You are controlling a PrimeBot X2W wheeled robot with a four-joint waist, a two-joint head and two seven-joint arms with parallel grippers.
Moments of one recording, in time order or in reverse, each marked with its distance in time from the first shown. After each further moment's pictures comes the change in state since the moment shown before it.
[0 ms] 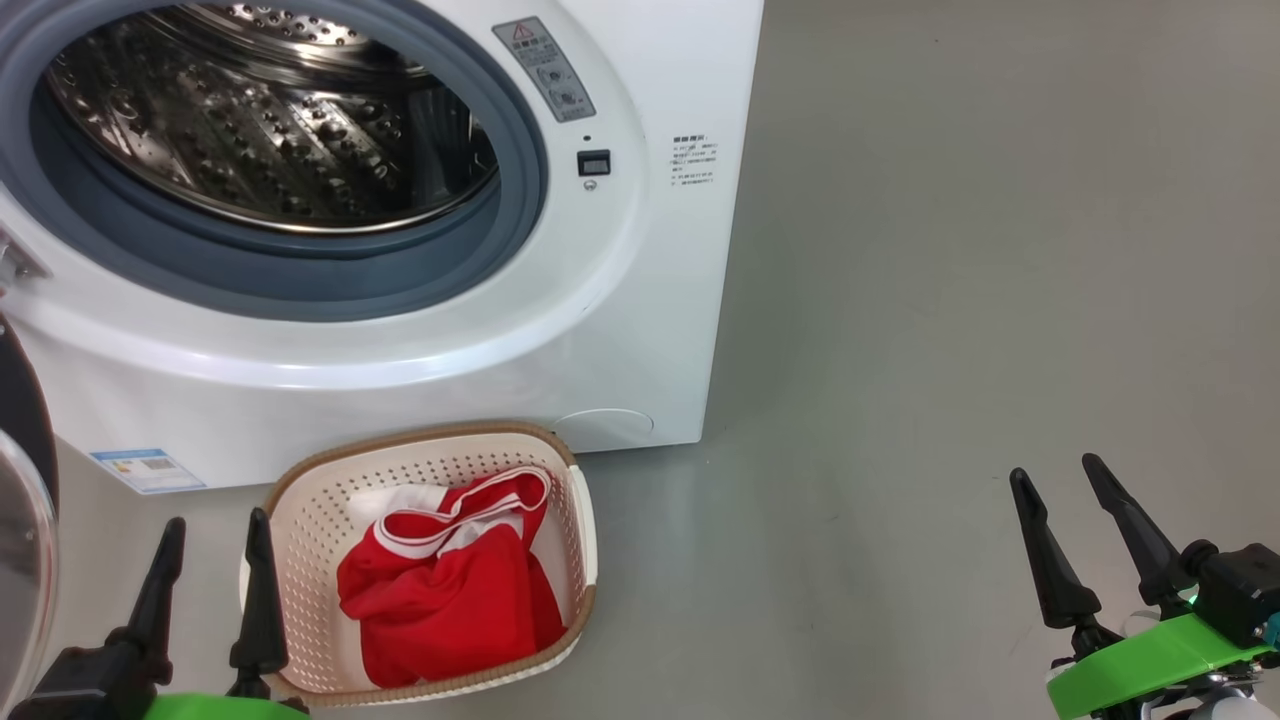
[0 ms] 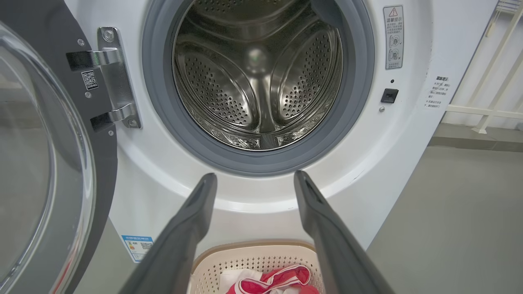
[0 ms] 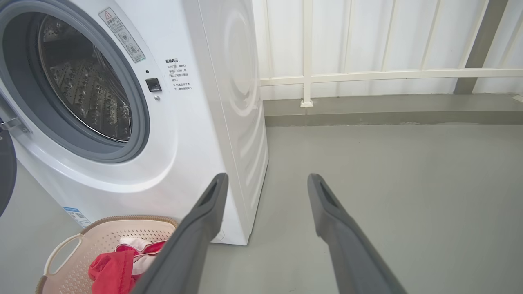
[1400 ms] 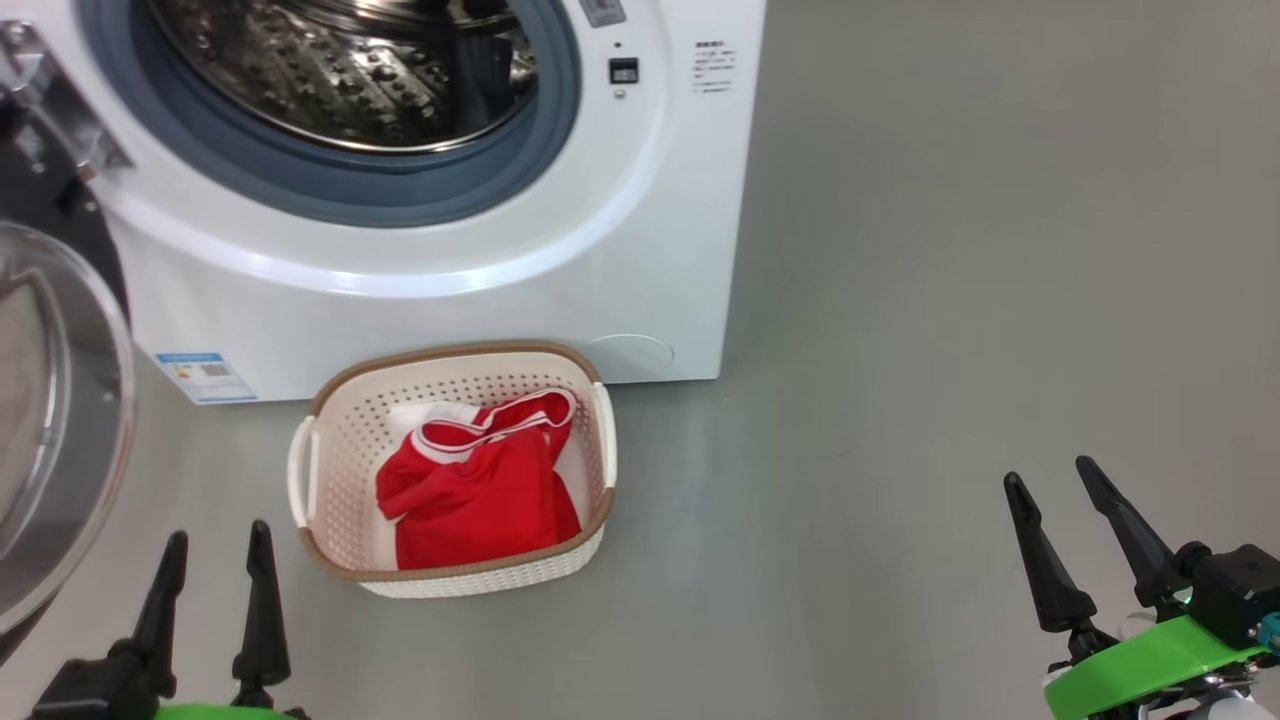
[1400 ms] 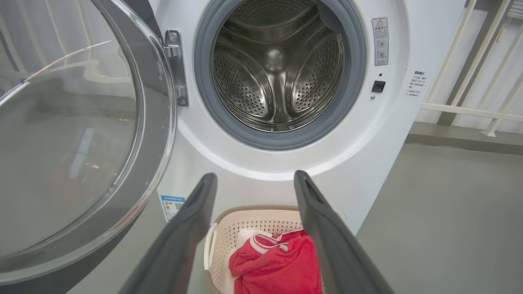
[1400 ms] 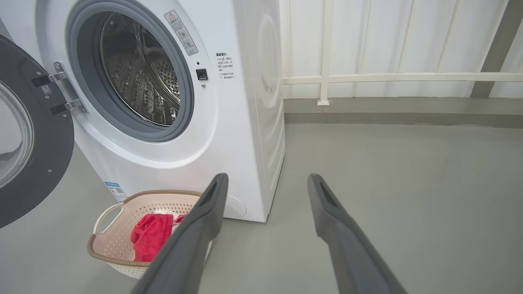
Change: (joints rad) left arm 0.010 -0.015 0.011 0.011 -0.001 0.000 0.000; right arm 0.001 -0.012 0.018 0.001 0.000 0.000 0.000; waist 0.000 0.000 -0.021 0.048
